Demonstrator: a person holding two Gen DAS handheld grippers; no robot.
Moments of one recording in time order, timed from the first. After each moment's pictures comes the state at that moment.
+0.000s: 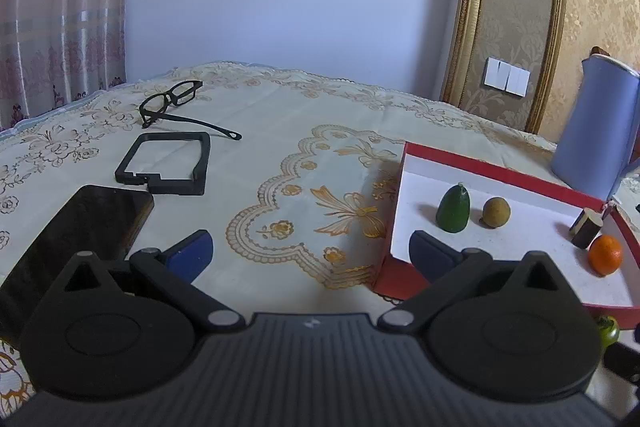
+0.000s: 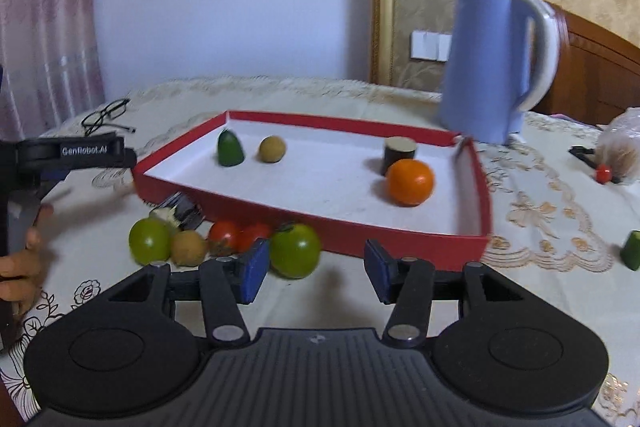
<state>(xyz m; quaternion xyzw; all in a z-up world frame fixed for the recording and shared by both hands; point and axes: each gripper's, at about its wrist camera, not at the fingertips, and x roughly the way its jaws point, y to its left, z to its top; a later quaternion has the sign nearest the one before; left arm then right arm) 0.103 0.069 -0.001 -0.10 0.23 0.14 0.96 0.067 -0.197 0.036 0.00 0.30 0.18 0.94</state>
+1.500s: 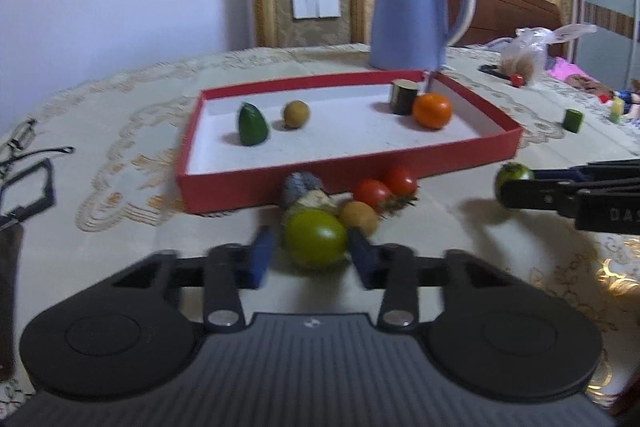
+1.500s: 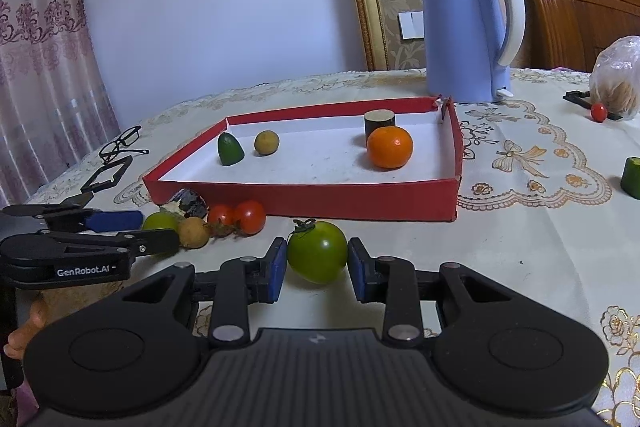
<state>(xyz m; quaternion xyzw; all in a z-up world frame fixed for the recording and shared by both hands) 0.063 -0.002 -0.014 0.05 0.28 -0.12 0.95 0.042 -0.248 0.026 0.10 0.30 0.19 0.93</state>
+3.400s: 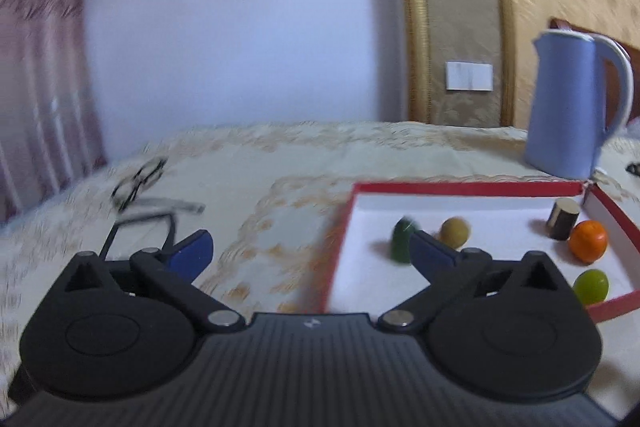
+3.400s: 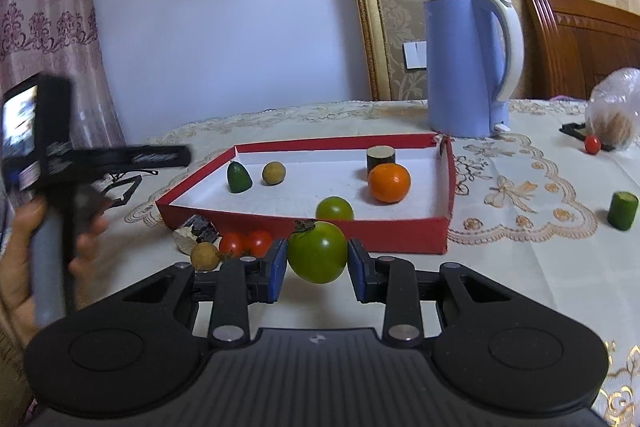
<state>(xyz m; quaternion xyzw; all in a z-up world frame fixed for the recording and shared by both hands) 0.108 0.022 0.019 0.00 0.18 0.12 0.98 0.036 -0.252 0.046 0.08 0.27 0.20 0.94</state>
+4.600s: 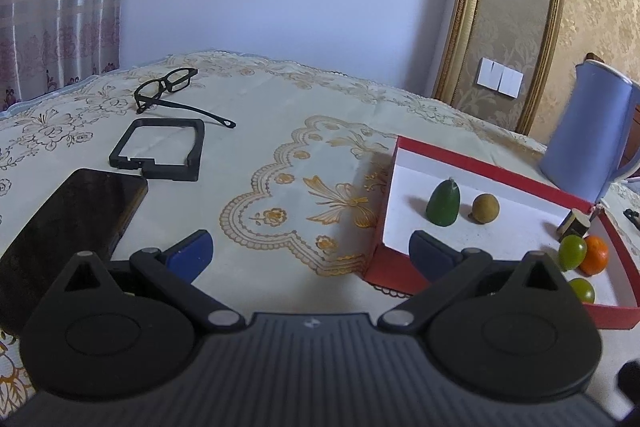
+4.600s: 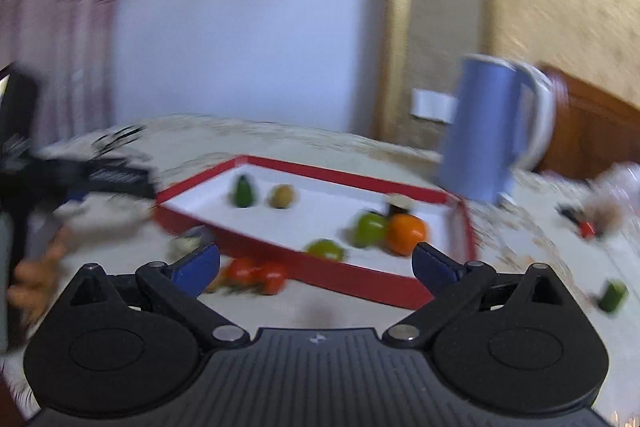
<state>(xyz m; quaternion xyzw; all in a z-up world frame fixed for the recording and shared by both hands) 0.098 0.069 -0.004 -0.12 0.24 0.13 0.96 0.025 -0.183 0.054 -0.07 0.20 0.19 0.96</state>
